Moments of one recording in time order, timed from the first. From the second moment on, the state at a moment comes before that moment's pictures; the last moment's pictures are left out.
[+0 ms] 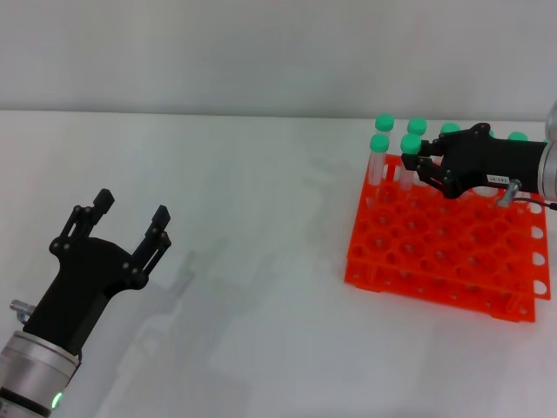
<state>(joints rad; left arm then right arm) -0.21 -2.10 2.22 0.29 -0.46 1.34 -0.16 0.69 2.01 -1.08 -0.66 1.42 1.01 -1.82</state>
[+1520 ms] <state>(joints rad) -0.21 -2.09 2.22 0.29 -0.46 1.35 -0.16 0.54 2.01 -1.02 -0.74 1.52 1.14 -1.82</state>
